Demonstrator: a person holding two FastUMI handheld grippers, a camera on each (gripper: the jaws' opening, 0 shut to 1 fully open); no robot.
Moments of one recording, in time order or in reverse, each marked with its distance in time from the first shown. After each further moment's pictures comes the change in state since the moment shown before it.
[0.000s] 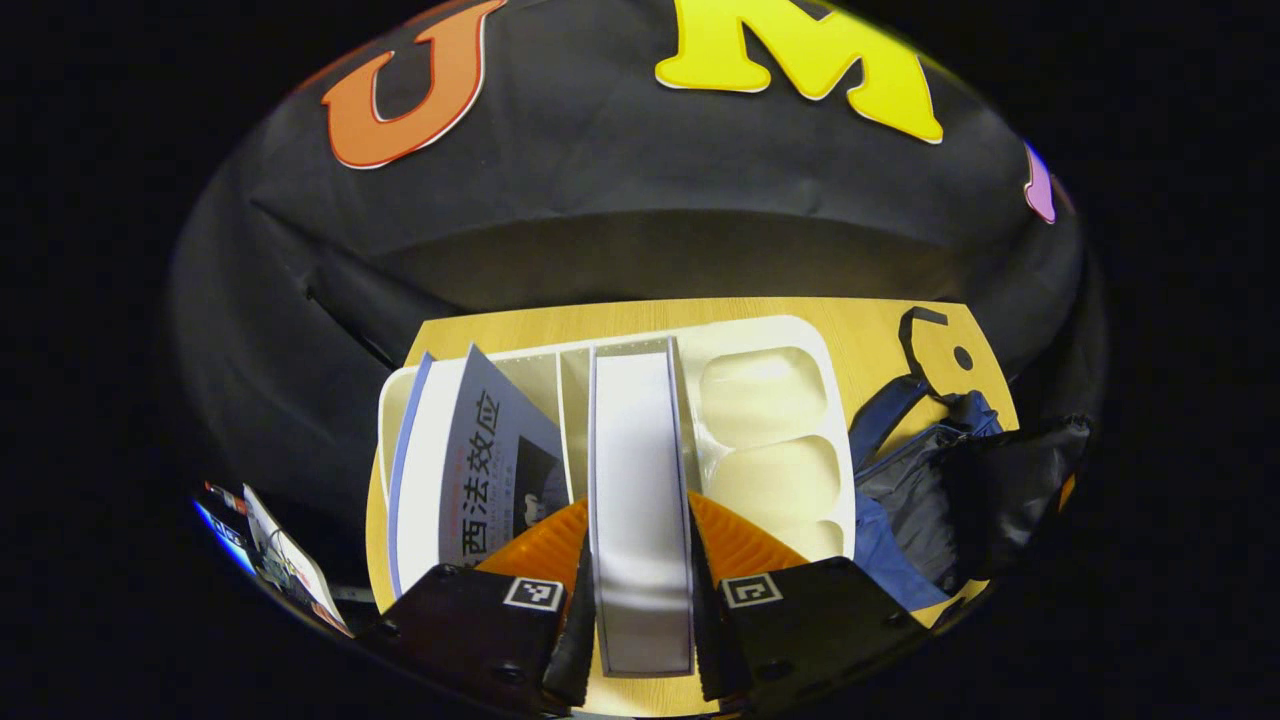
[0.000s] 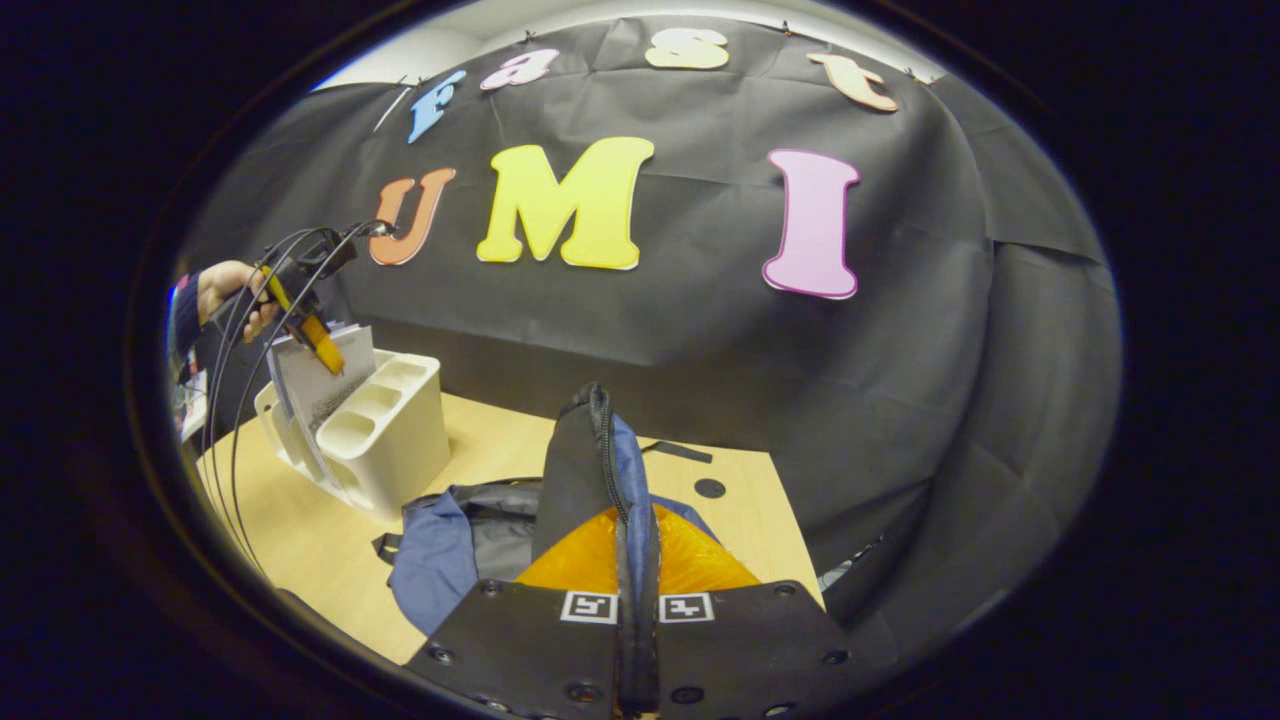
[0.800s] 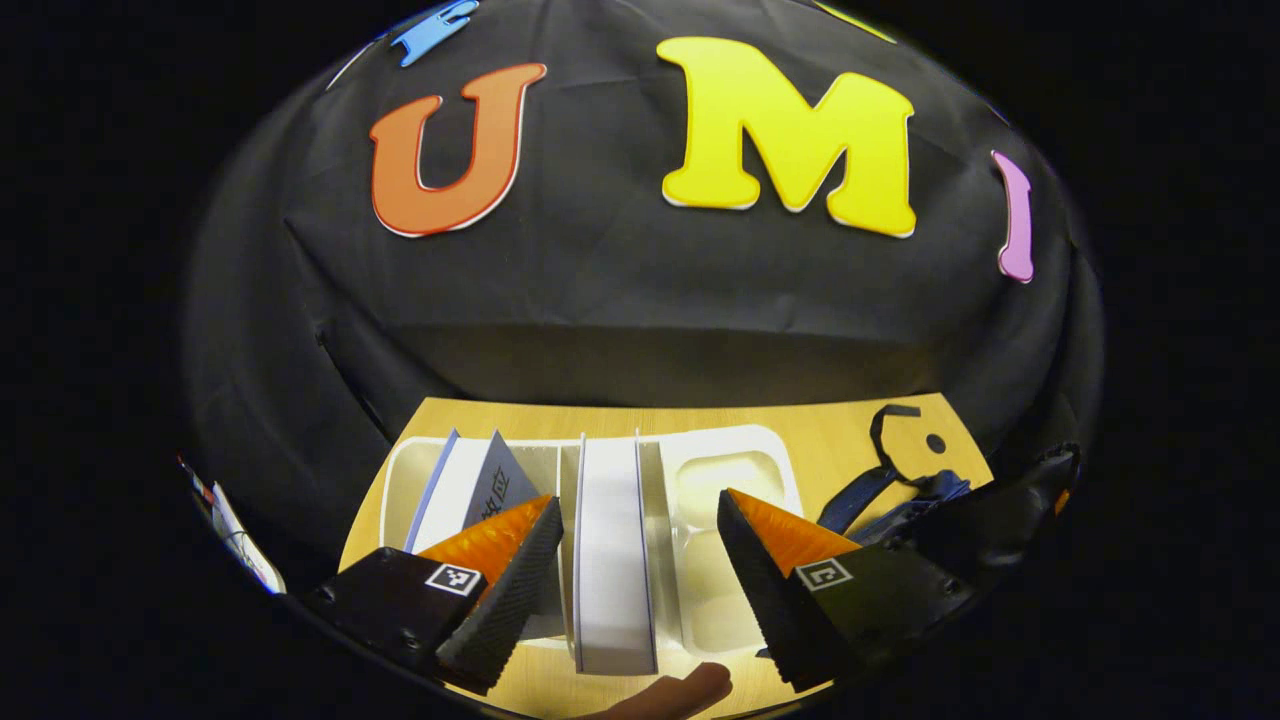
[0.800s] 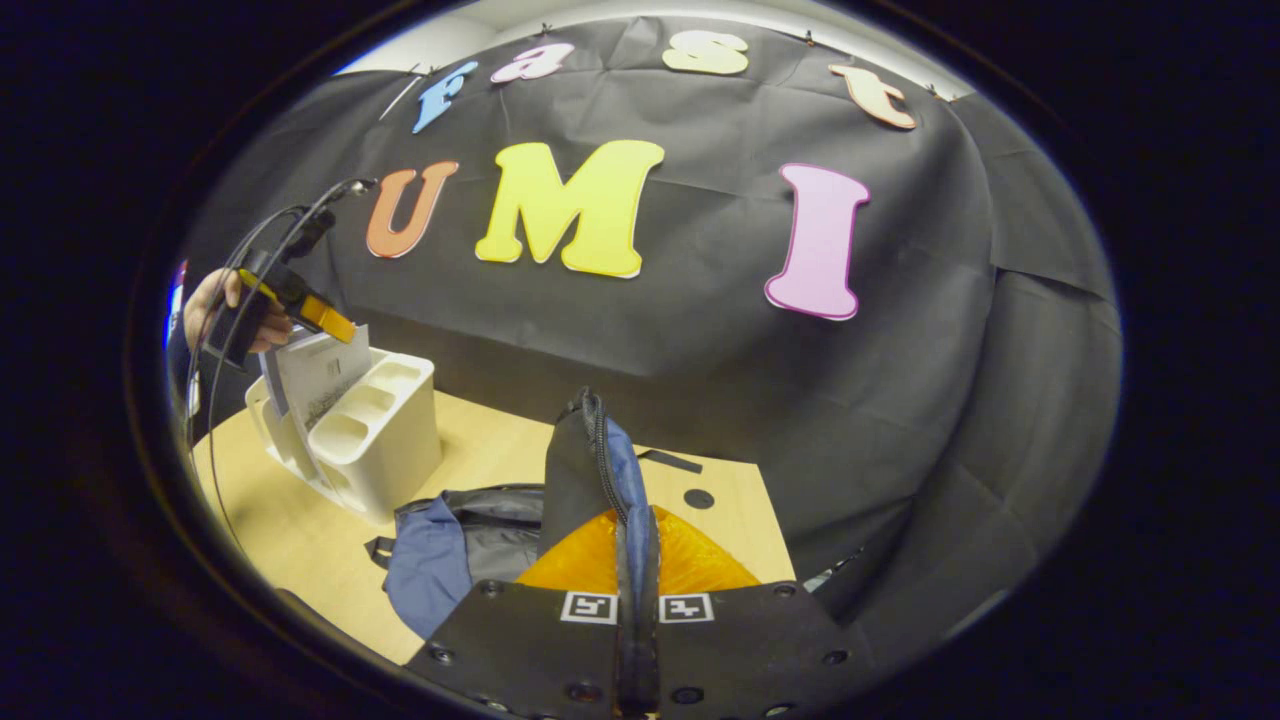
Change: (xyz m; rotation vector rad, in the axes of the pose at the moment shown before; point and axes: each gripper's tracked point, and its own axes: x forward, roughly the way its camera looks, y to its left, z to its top) left arm -0.010 -0.008 0.047 -0.028 -0.307 -0.021; right arm 0.000 0.006 0.021 -0.047 0.002 -0.040
